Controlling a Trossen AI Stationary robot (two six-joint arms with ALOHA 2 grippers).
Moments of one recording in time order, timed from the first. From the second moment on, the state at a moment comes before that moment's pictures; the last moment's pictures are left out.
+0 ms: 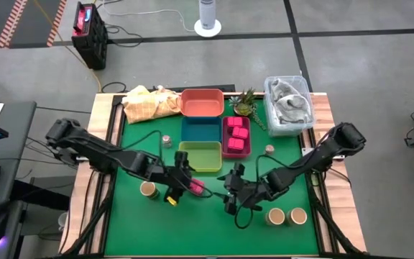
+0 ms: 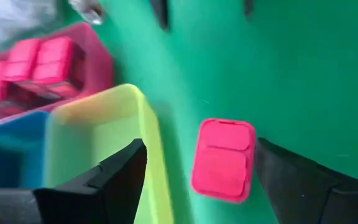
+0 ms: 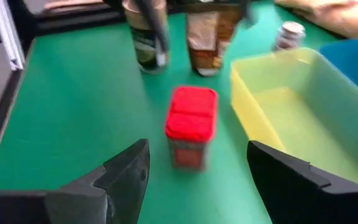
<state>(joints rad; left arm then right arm) -0.35 1.46 1.11 -0.42 -0.33 0.07 0.48 1.64 1.03 -0.04 0.60 0.48</state>
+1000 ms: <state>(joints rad) -0.41 1.03 0.83 -0.35 -0.50 -0.15 0.32 1.99 1.37 -0.11 0.41 0.25</state>
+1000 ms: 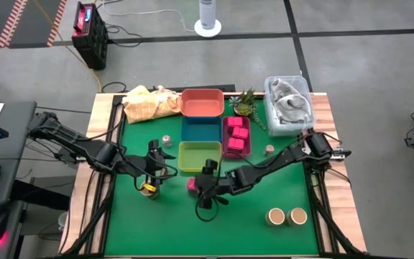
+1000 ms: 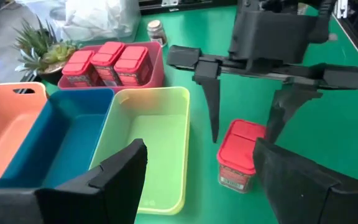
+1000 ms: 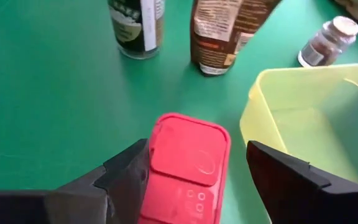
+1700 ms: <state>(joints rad) -0.41 1.03 0.83 -0.35 -0.50 -0.15 0.30 1.99 1.36 -0.21 0.29 0.28</state>
